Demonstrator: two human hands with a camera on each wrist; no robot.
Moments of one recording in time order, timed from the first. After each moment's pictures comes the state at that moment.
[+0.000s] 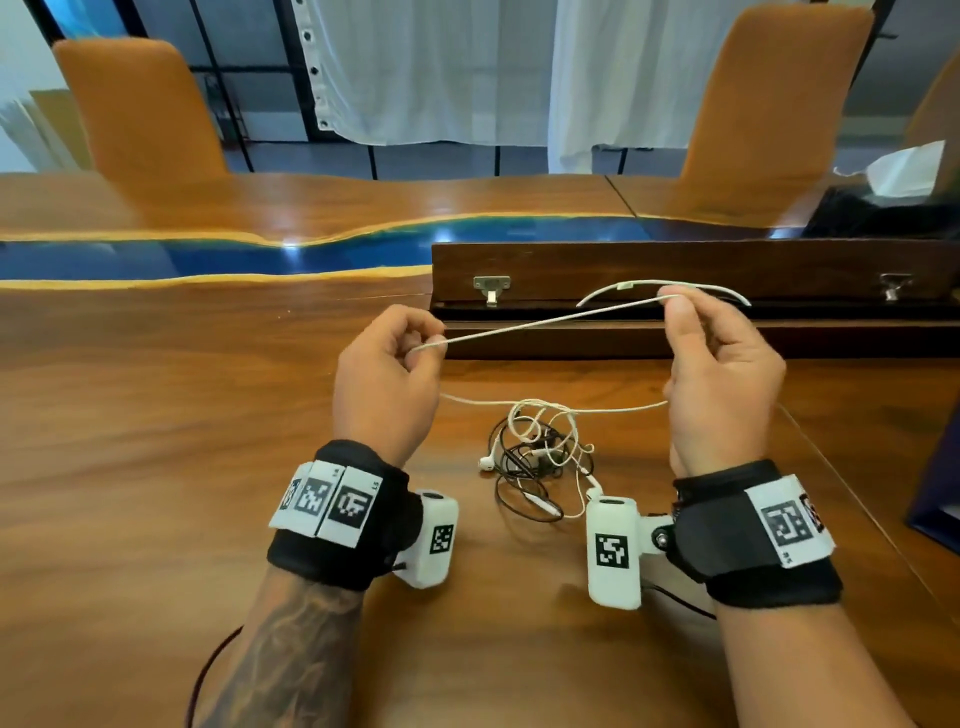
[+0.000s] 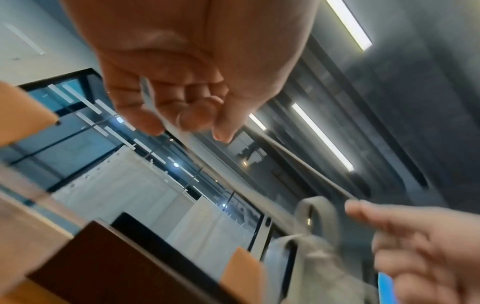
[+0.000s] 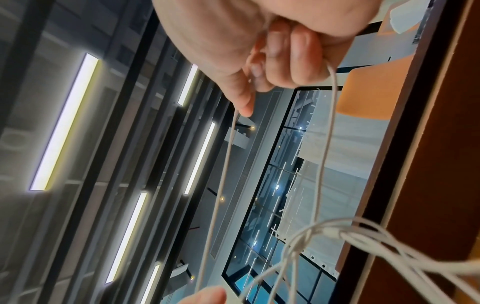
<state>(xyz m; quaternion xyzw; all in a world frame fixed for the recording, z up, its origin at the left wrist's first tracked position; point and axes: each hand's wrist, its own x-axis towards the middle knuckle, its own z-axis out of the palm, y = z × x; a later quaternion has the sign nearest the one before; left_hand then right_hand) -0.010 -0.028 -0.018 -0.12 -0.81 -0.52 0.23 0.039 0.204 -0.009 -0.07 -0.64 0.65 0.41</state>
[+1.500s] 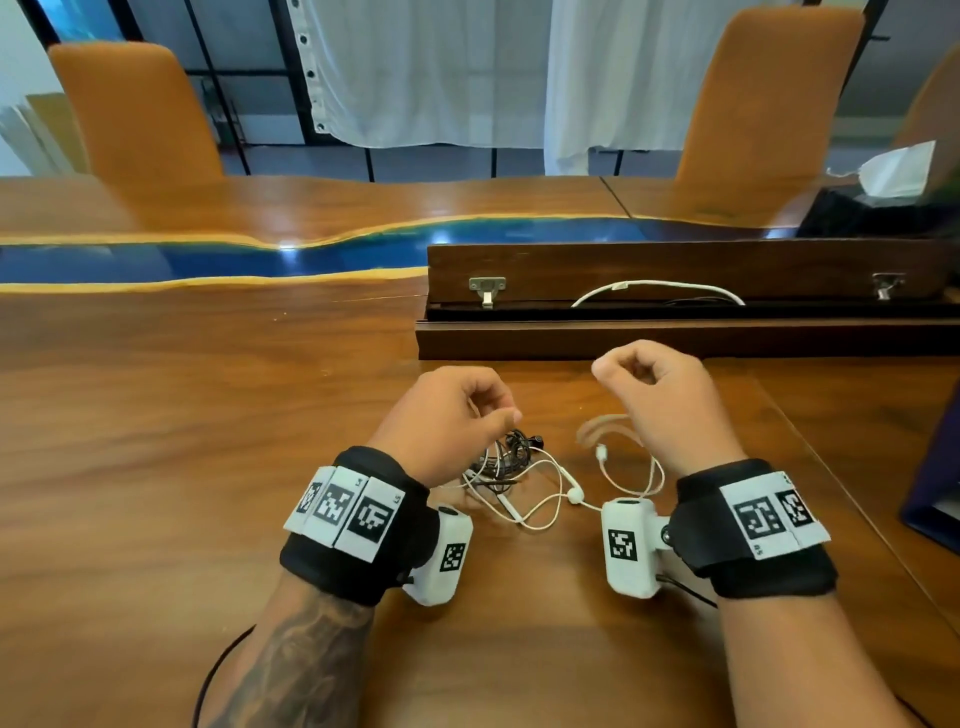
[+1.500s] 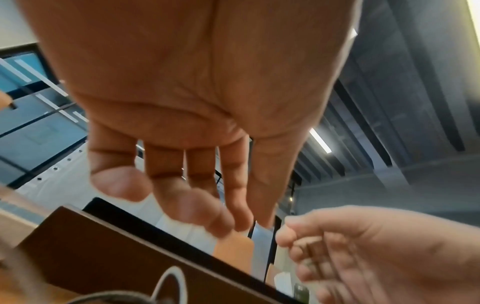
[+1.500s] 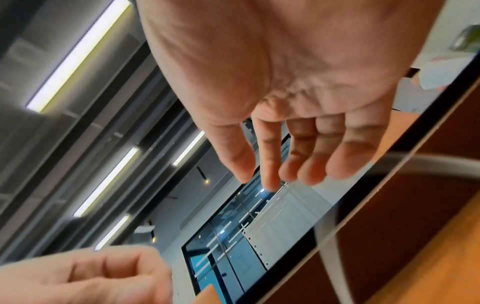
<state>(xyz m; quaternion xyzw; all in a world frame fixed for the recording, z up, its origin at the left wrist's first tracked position) 0.001 -0.004 -0.023 -0.24 -0.88 -0.40 -0.01 0.039 0.215 -0.021 -0.07 -0.86 0.47 0.18</state>
